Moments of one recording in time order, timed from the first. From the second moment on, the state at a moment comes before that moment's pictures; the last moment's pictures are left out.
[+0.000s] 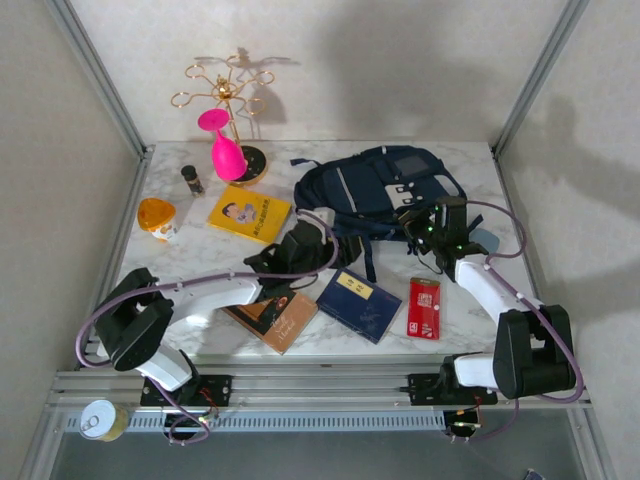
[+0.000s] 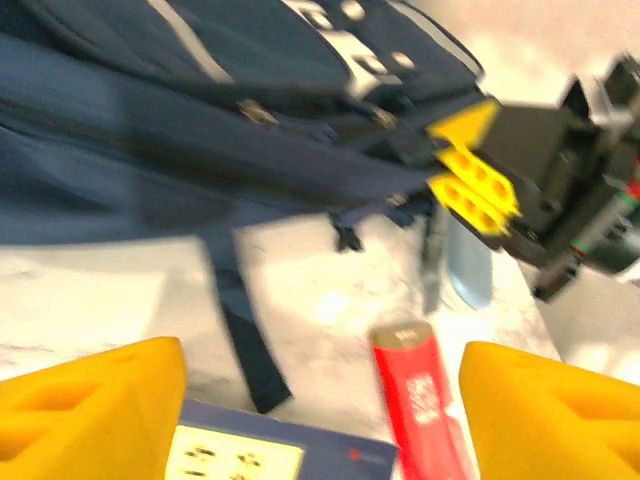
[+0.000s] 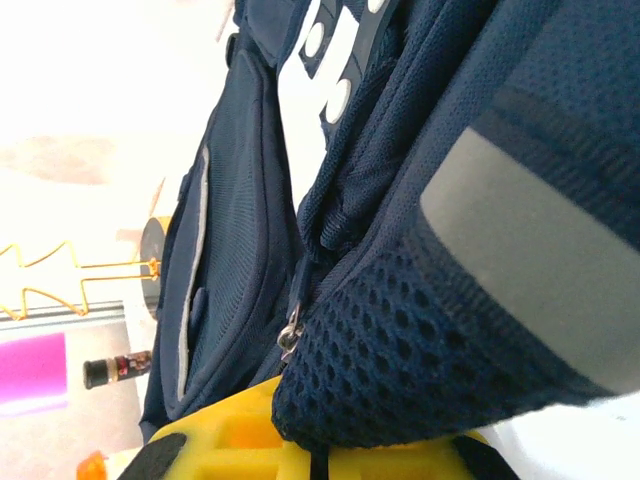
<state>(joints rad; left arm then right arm) -0.88 1.57 0.93 0.21 -0.07 -0.76 0.19 1.31 0.74 -0.02 -0.26 1.07</state>
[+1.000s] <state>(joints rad) -0.99 2.18 1.32 0.58 -0.26 -0.47 0.21 1.24 0.72 -0.02 -0.26 1.14</state>
